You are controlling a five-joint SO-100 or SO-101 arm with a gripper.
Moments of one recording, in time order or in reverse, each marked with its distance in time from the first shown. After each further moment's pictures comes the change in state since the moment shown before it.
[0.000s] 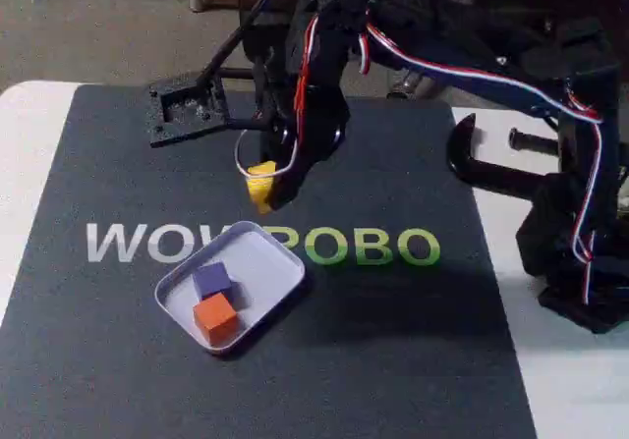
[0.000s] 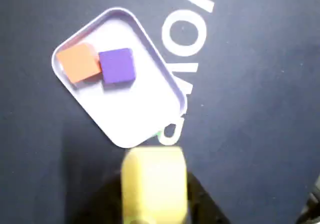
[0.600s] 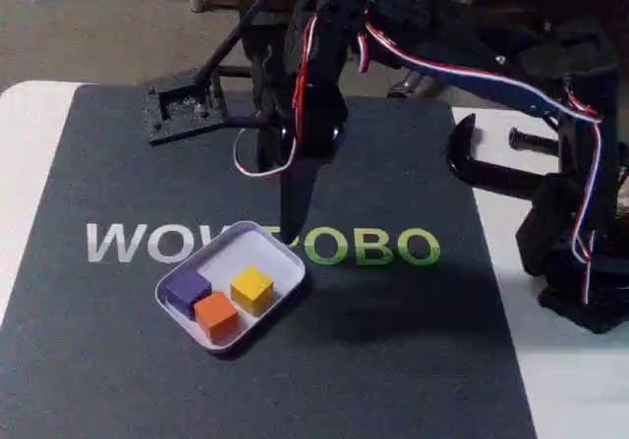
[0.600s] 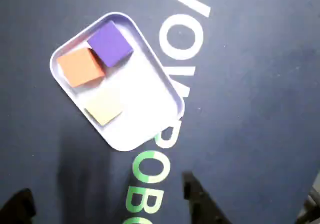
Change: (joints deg) arm 0.5 0.0 0.1 -0.9 -0.5
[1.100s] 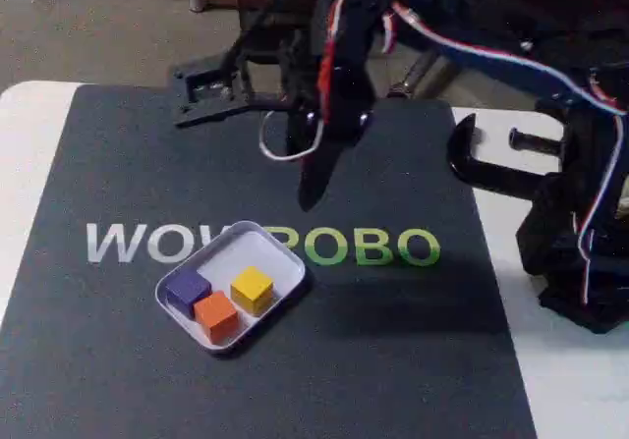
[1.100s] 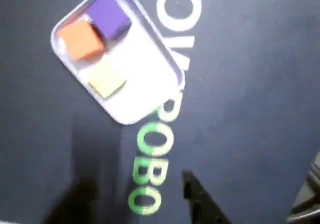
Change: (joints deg) arm 0.8 9.8 8.0 4.1 1.8
